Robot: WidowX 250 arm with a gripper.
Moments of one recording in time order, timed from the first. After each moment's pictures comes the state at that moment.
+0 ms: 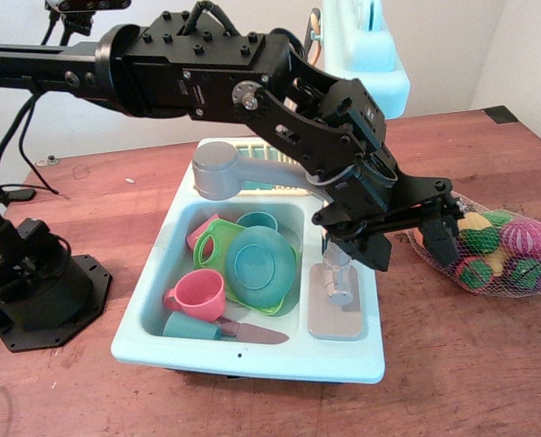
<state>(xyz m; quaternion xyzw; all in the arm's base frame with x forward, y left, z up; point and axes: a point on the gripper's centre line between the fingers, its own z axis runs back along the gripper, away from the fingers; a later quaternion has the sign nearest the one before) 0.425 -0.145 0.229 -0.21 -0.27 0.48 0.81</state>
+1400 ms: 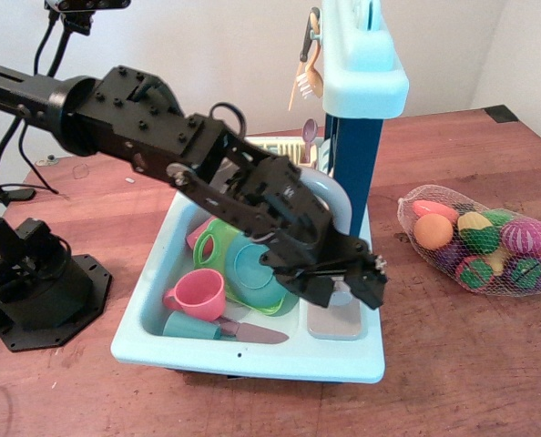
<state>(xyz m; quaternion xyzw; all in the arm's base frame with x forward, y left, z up) 0.376 -0.146 0.179 -0.20 -0.25 0.47 0.82</state>
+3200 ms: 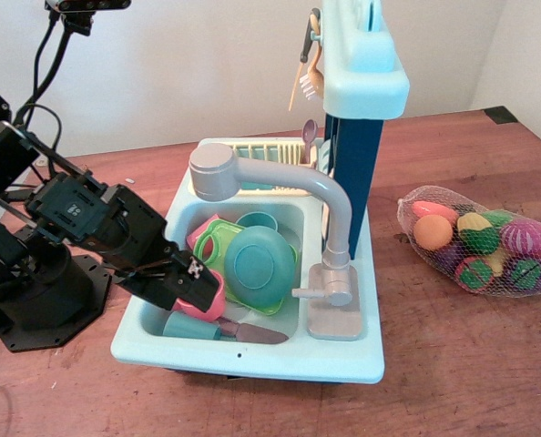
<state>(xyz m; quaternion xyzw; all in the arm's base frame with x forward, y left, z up) 0.247 -0.132 0.181 -0.18 -0.21 0.50 0.82</state>
